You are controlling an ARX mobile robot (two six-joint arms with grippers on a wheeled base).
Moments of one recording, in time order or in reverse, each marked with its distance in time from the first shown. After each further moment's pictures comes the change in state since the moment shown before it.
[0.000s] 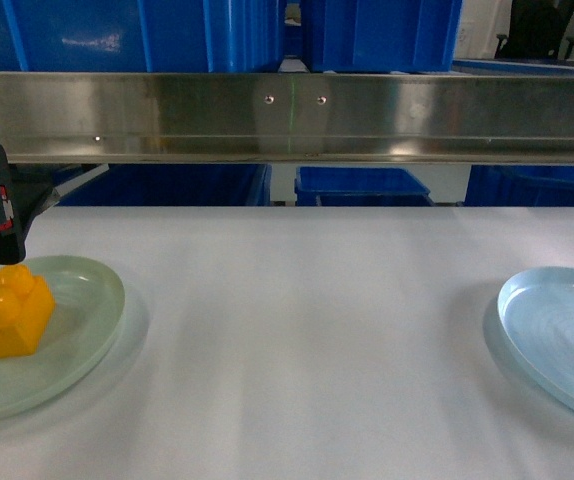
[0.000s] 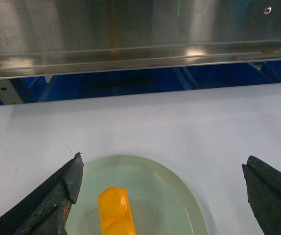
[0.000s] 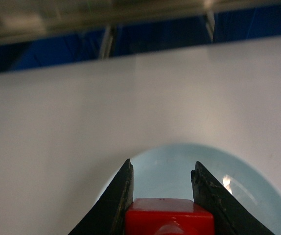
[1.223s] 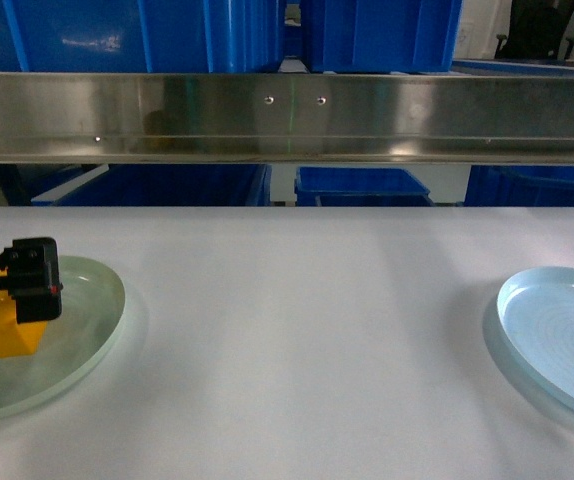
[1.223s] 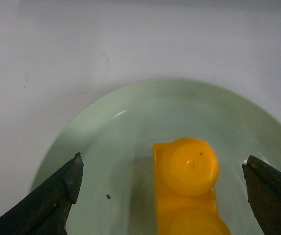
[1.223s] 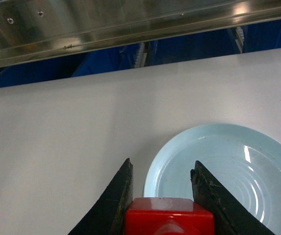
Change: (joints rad) left arm 0.058 0.370 0.167 -0.127 -0.147 -0.091; right arm 0.025 -0.355 -0.220 -0.036 -0.097 0.063
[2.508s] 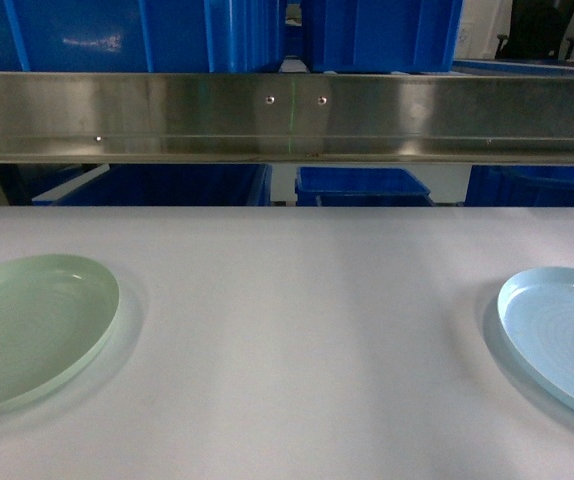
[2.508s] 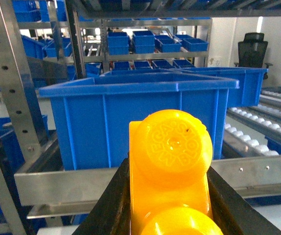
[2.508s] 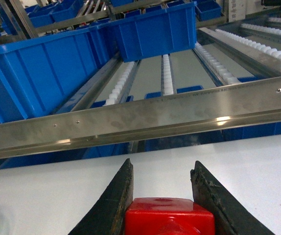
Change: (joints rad) left arm 0.013 -0.713 0.056 -0.034 0.196 0.105; right arm 0.031 -0.338 0.114 -0.153 0.136 0.049
